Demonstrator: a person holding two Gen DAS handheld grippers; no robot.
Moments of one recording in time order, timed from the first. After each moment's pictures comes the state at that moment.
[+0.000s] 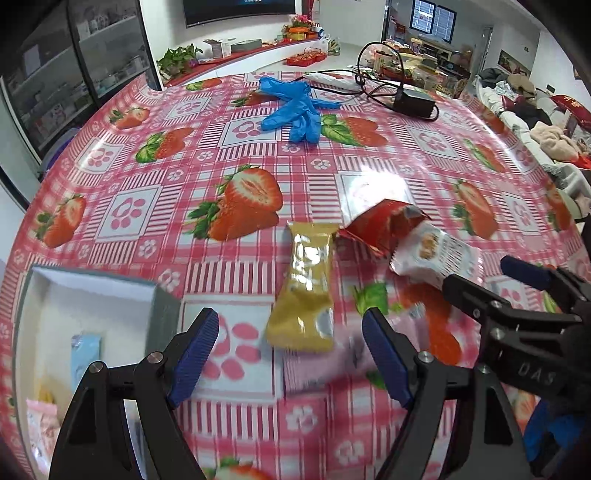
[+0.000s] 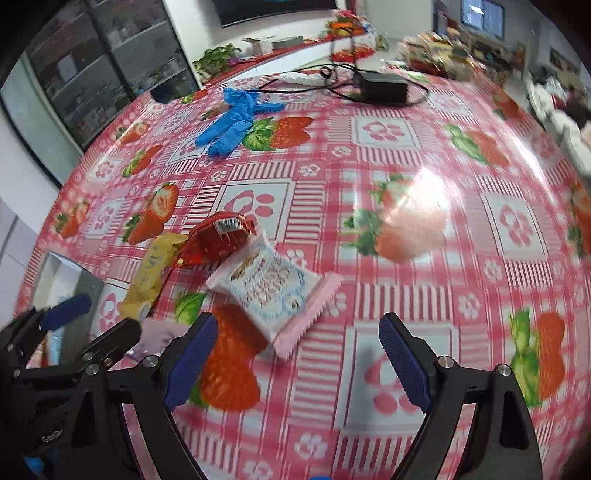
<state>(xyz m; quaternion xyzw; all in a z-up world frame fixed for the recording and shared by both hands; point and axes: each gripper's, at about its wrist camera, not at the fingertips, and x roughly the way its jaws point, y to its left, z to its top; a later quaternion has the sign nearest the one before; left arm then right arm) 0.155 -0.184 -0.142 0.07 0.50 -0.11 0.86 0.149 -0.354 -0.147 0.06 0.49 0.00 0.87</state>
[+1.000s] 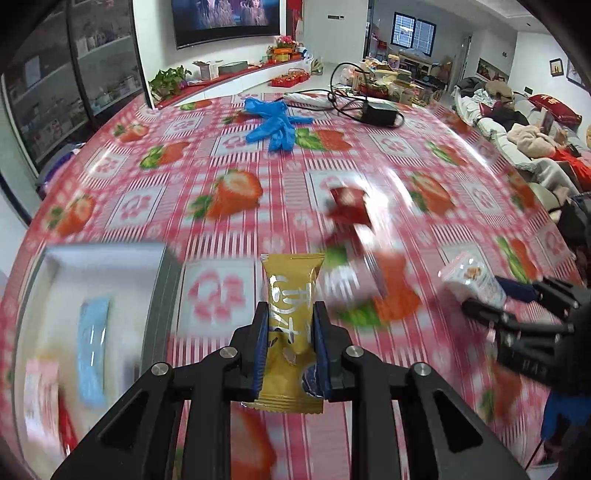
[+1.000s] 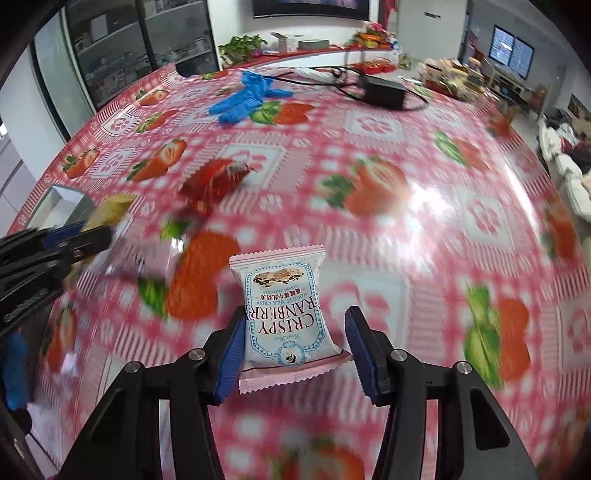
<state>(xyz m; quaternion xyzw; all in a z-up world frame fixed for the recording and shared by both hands) 0.075 -0.171 -0.120 0.06 0.46 -0.14 0.87 0.071 -0.373 -0.145 0.01 0.50 0.02 0.87</state>
